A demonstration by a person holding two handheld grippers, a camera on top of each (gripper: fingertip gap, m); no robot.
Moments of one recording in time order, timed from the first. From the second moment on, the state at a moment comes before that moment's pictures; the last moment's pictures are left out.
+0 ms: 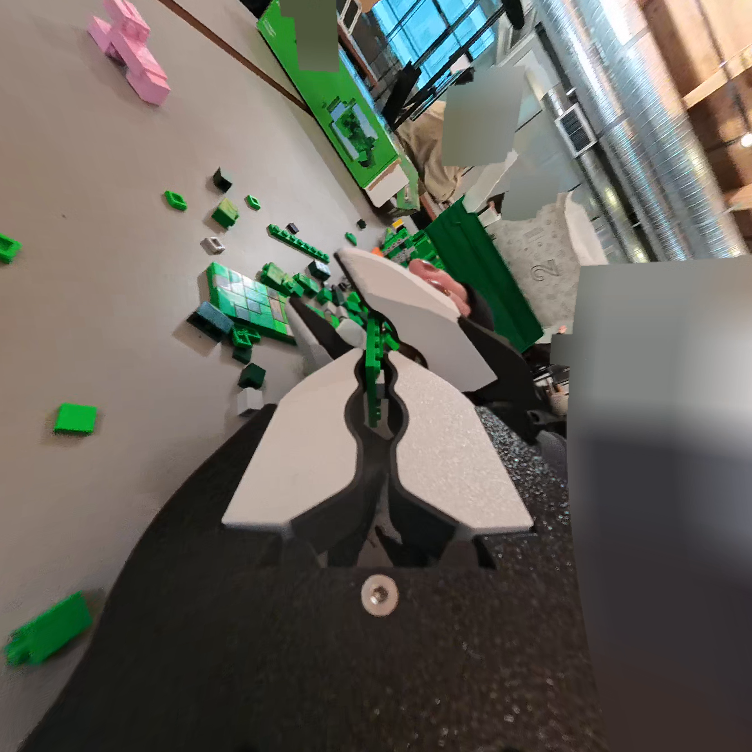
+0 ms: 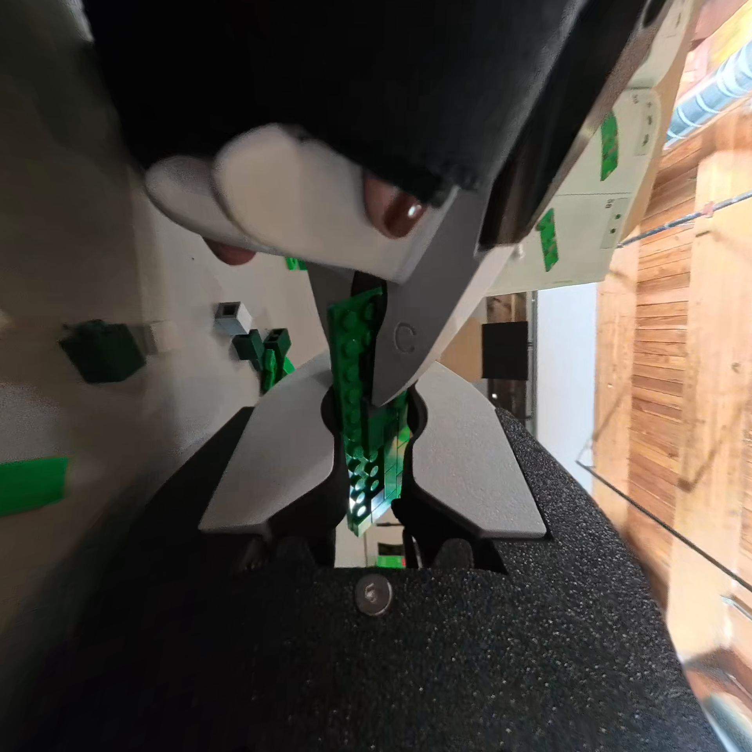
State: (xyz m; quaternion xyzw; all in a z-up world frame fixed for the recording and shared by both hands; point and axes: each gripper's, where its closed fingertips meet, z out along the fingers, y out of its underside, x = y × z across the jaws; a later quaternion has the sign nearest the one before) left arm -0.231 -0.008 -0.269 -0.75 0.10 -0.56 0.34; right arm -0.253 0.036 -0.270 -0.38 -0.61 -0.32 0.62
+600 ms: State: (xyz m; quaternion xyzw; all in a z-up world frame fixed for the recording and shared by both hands) left arm -0.238 -0.015 -0.276 -0.77 0.23 -0.46 0.38; right arm -0.251 0.035 -0.288 -0.45 -0.65 -0.20 0.58
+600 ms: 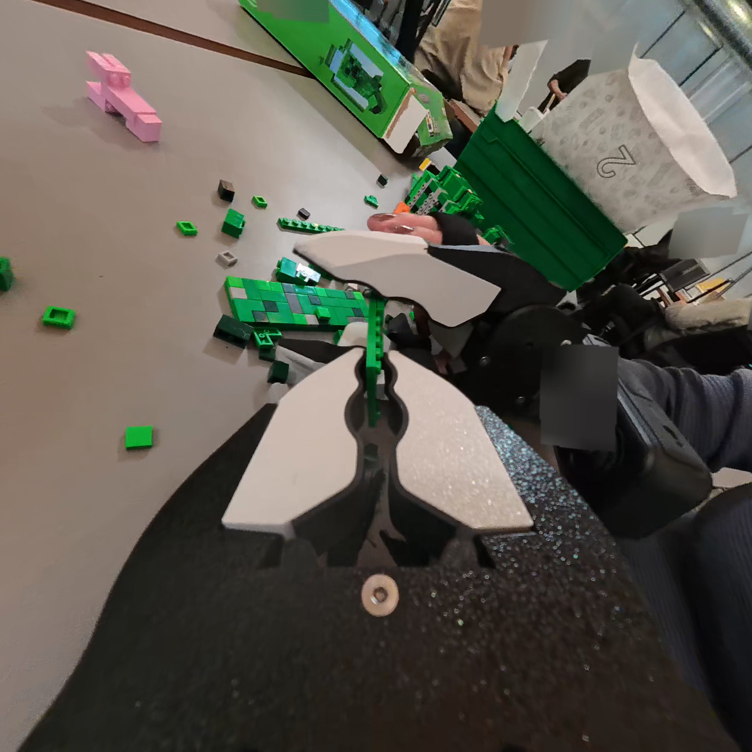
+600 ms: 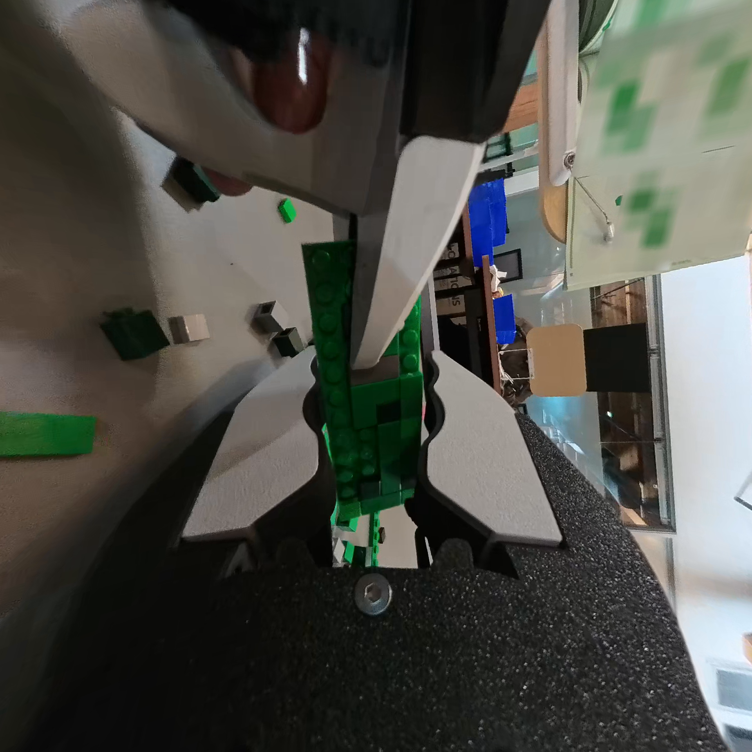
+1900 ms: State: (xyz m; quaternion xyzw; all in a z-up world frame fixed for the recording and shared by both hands) left arm -0.230 -0.016 -0.277 -0.76 0.12 -0.57 0.30; right arm -0.259 0.028 -0.277 -0.37 -0.64 -0.29 0.61
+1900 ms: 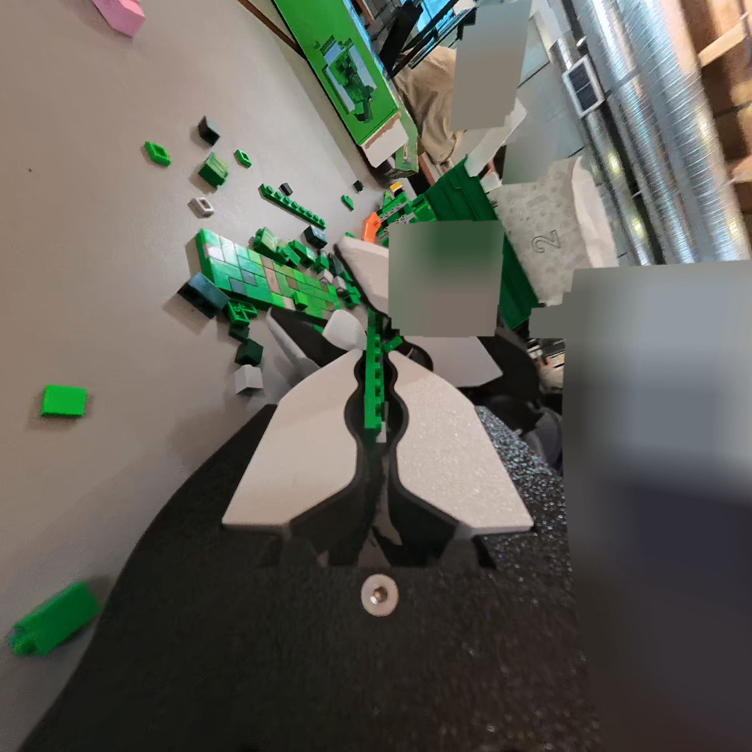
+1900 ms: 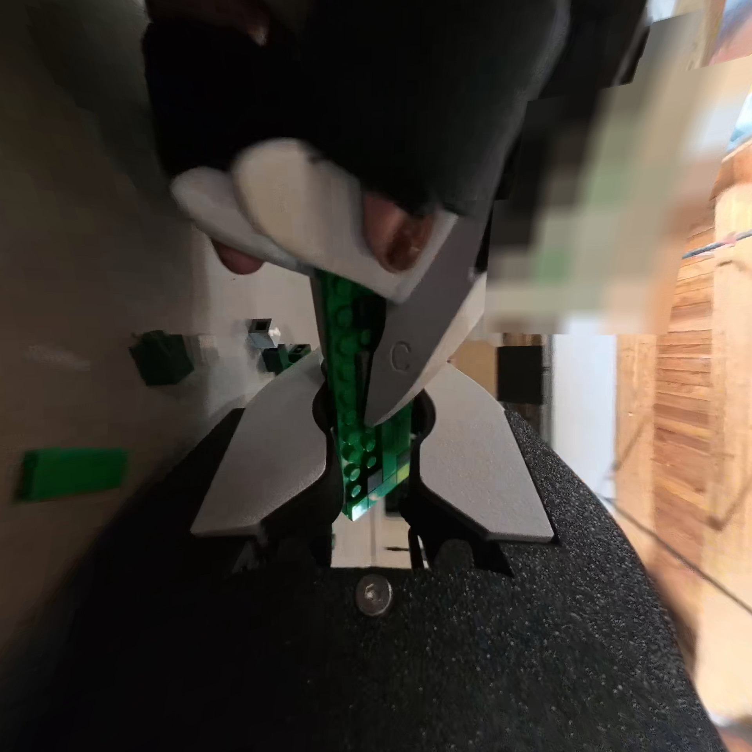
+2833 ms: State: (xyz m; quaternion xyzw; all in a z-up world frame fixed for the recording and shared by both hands) left arm -0.229 -0.019 -0.272 -0.75 0.15 -0.56 0.32; right arm -0.249 0.037 -0.274 -0.39 -0.63 -0.30 0.60
